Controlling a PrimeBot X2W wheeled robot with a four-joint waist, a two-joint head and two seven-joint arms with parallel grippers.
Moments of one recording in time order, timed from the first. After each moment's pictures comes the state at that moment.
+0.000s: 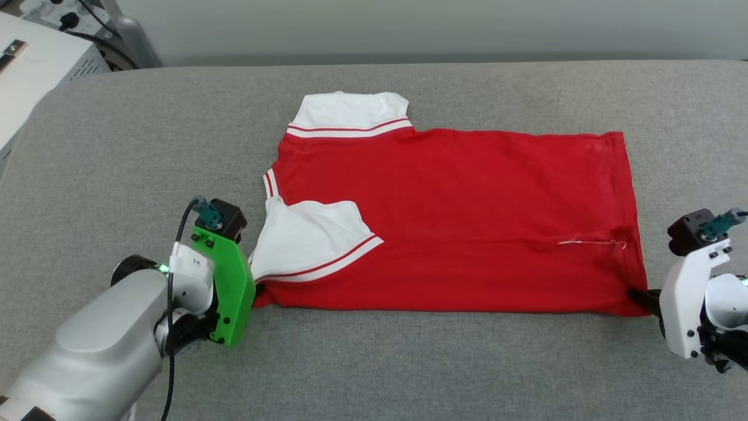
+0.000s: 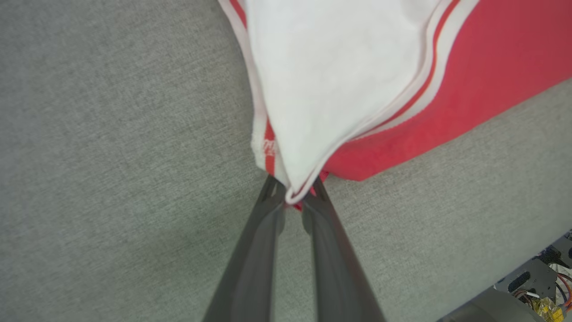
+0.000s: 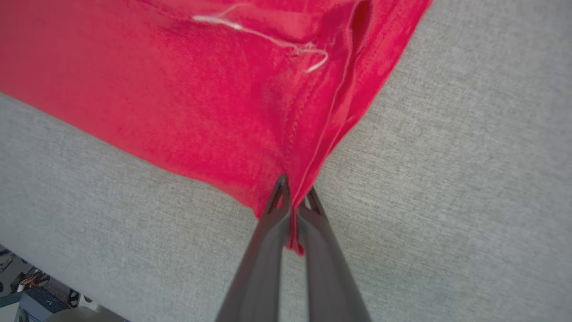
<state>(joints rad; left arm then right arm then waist) -0.73 0.61 -1.05 0.49 -1.06 -0.13 0.48 -0.49 -0.74 0.74 0.38 0.97 0.13 0.48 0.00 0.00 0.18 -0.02</state>
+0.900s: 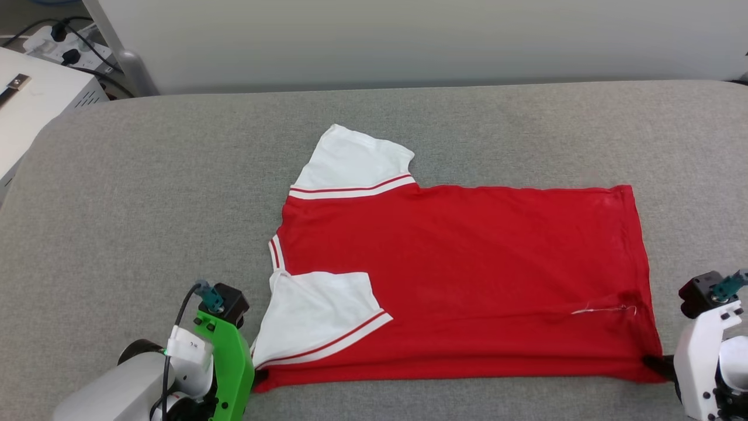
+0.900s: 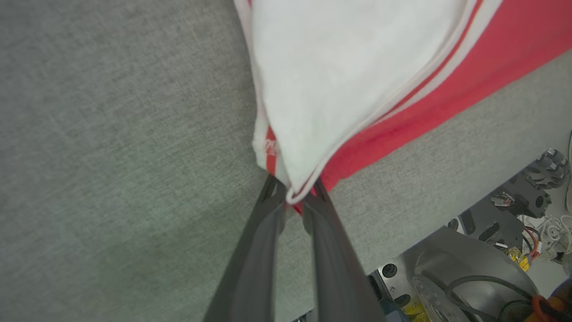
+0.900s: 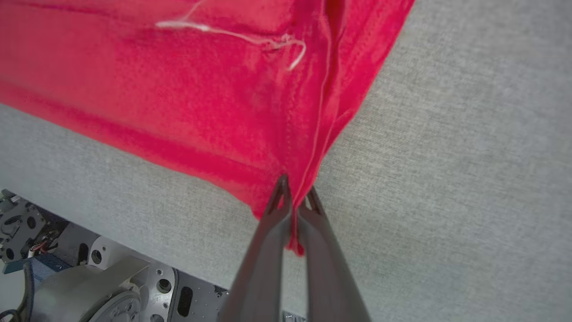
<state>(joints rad) -0.52 0.70 -1.09 0.33 -1.11 -0.07 0.45 -0.28 -0.81 0.67 0.28 0.97 0.13 0.51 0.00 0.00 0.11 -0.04</state>
